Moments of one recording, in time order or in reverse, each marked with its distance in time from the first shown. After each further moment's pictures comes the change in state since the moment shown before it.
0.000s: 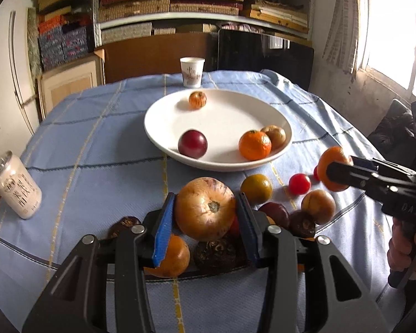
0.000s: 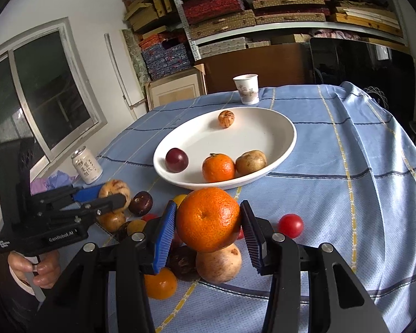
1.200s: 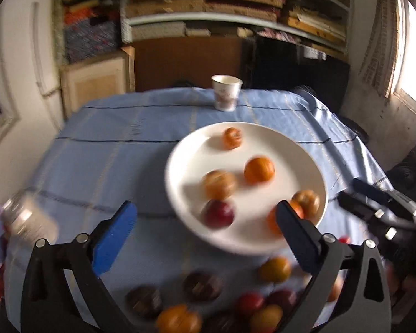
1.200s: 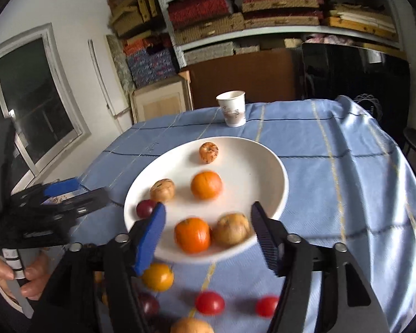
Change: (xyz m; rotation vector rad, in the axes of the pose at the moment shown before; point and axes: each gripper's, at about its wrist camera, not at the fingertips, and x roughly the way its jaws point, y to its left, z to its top) left arm 0.024 0.015 0.079 -0.126 0.007 0.162; right arm 0.030 -0.028 0.055 0.048 -0.024 -0.075
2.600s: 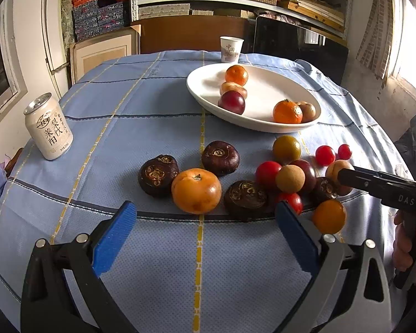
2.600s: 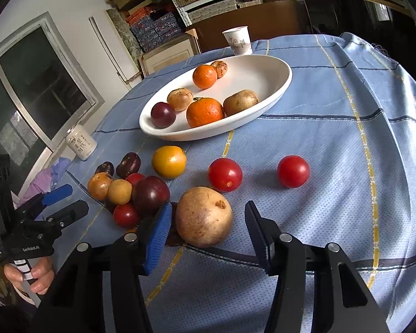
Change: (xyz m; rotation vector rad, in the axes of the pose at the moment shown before) left arm -0.040 0.018 -0.119 -0.006 0.097 -0.024; right arm -0.003 -0.001 -0.083 0.071 0.234 0.117
